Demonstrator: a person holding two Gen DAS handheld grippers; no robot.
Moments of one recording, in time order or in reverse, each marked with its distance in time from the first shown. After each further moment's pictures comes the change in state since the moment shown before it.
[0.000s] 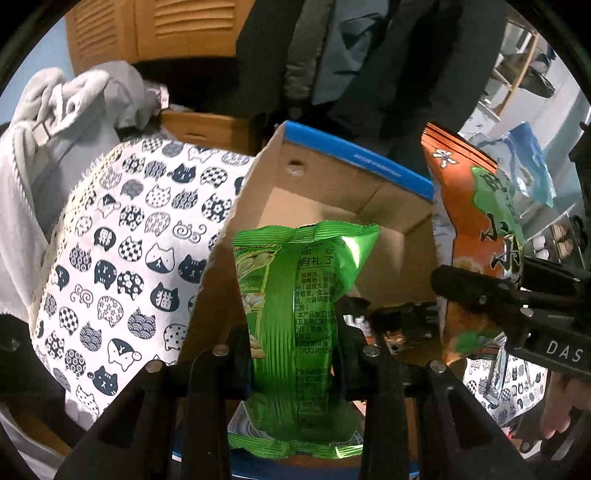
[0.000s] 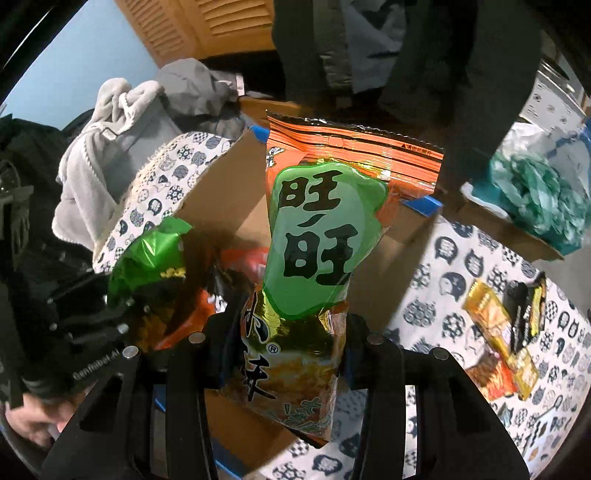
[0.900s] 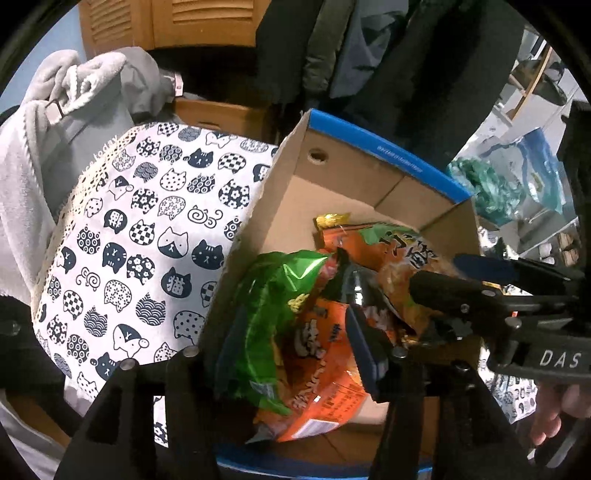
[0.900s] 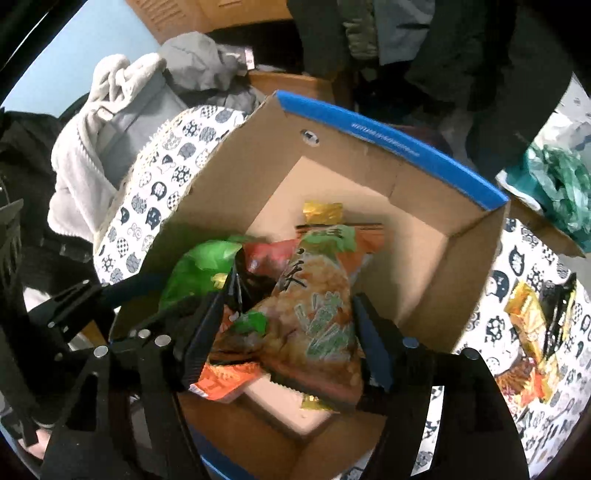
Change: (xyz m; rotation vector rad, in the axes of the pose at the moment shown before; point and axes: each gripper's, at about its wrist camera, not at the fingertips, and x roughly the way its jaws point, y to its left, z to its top) left arm -0.003 0.011 -0.005 -0.031 0.012 0.021; right arm 0.031 0.015 0.008 0.017 0.075 0.037
